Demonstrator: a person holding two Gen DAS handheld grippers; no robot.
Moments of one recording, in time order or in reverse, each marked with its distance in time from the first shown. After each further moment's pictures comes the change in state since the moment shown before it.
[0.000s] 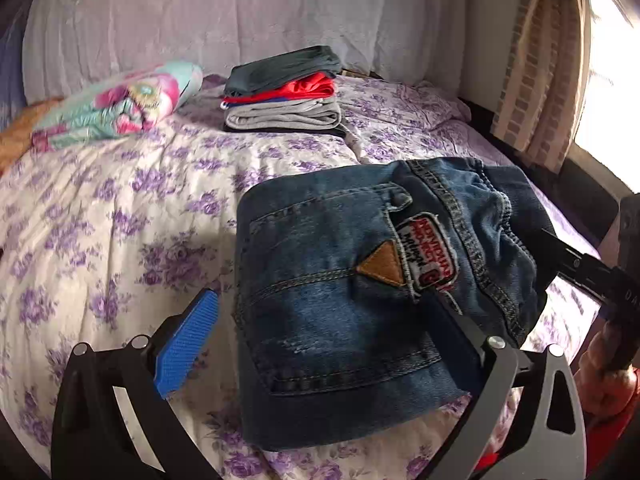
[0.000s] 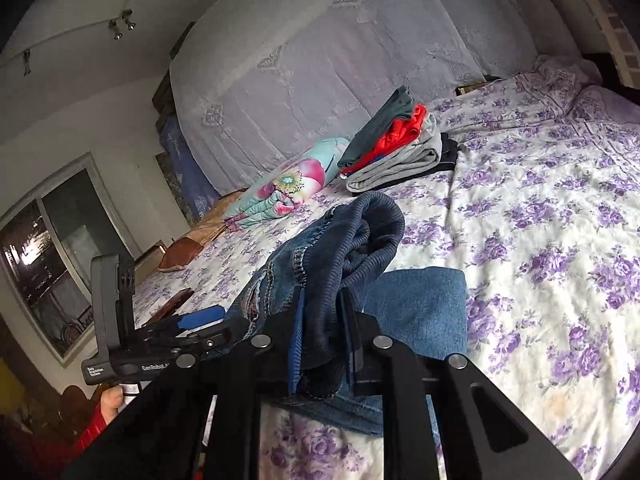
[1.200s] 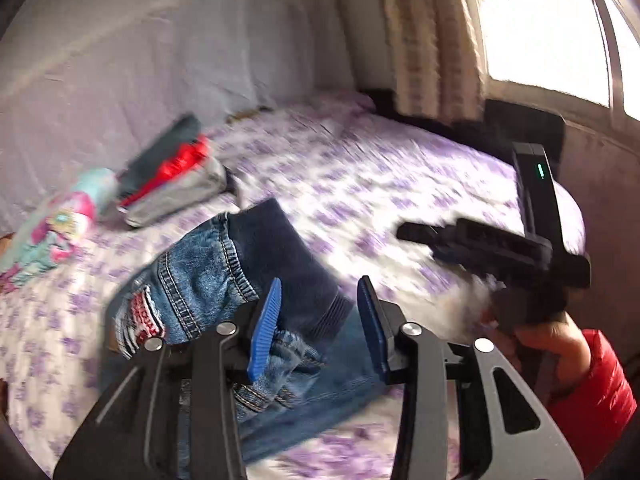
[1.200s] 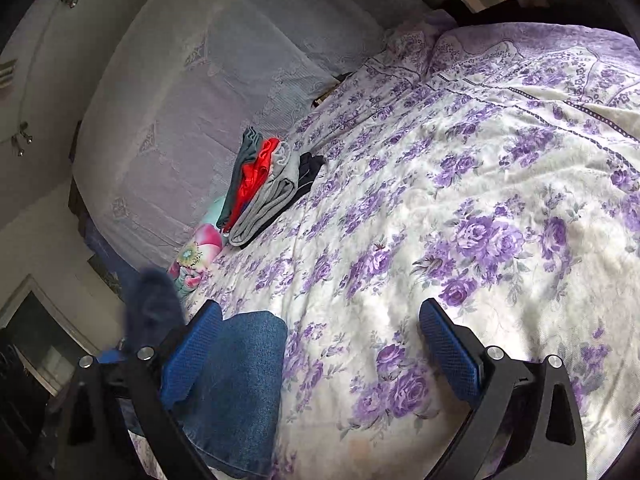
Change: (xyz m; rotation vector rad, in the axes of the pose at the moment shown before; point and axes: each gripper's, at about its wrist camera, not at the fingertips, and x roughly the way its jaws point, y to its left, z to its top) left arm 0.018 -0.143 0.012 0.347 -0.062 -0.131; right arm -0.012 -0.138 -0.009 0.363 -0.142 -0.214
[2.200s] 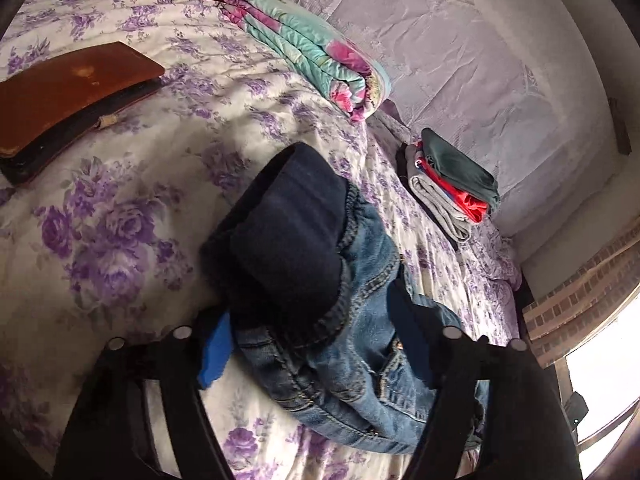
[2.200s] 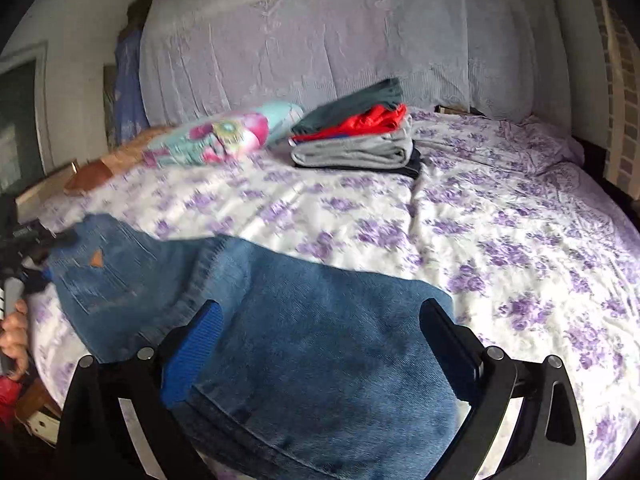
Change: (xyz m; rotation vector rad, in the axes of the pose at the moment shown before) left arm -0.114 0.338 -0.198 -1.144 -0.070 0.154; right arm 0.083 0.178 -0.084 -0.728 0.164 -0.227
